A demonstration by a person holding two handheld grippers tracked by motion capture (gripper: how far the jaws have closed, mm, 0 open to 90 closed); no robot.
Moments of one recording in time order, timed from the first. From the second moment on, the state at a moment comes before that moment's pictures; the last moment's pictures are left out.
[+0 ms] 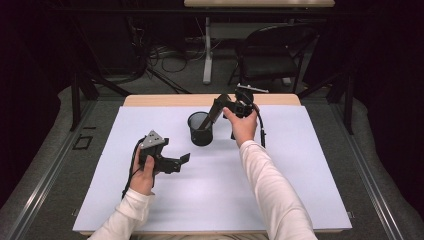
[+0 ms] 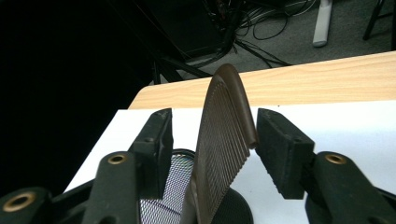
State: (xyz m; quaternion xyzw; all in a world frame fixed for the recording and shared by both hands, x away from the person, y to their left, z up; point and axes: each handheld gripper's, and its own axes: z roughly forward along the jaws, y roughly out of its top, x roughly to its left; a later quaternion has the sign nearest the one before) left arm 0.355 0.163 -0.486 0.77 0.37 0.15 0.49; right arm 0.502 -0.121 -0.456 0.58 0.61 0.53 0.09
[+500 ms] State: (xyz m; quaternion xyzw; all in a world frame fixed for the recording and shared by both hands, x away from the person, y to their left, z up) left arm 0.355 0.164 -0.485 0.77 0.38 0.15 0.49; right arm 0.497 -0.125 -0.452 0.55 0.64 0.52 0.13
